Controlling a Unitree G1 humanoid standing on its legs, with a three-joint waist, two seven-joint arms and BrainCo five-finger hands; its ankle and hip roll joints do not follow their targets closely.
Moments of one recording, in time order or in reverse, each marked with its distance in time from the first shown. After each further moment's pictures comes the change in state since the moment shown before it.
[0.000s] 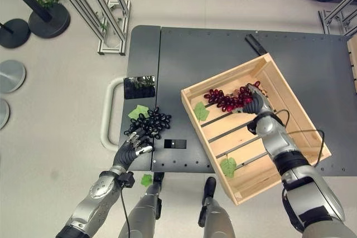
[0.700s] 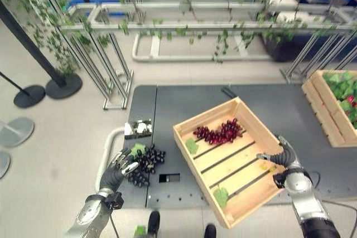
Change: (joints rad) left arm 0.204 -0.056 0.154 -0.065 -0.001 0.009 -0.067; right arm 0.649 0.009 -0.420 -0.303 0.049 -0.013 0.062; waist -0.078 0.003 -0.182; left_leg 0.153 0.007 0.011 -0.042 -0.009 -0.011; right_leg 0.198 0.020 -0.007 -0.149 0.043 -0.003
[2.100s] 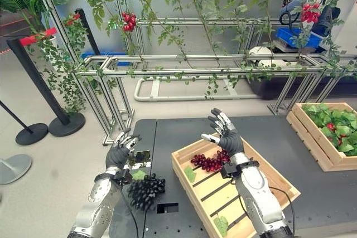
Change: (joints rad) left arm -0.128 -0.101 0.038 0.023 -0.004 -0.028 0.114; right arm 0.144 0.291 0.137 -0.592 0.494 -0.089 0.138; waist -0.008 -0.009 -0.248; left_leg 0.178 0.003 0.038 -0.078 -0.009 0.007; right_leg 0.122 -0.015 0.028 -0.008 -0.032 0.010
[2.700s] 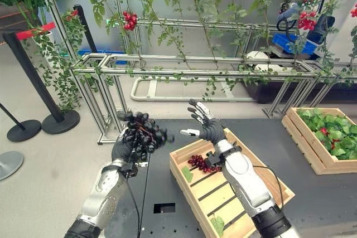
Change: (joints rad) left arm -0.078 0.038 -0.074 0.071 0.007 0.003 0.098; right arm -0.100 -0.048 0.102 -0.013 -0.054 0.021 -0.008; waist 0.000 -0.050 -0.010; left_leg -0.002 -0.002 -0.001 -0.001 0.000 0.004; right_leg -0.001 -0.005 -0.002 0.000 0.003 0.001
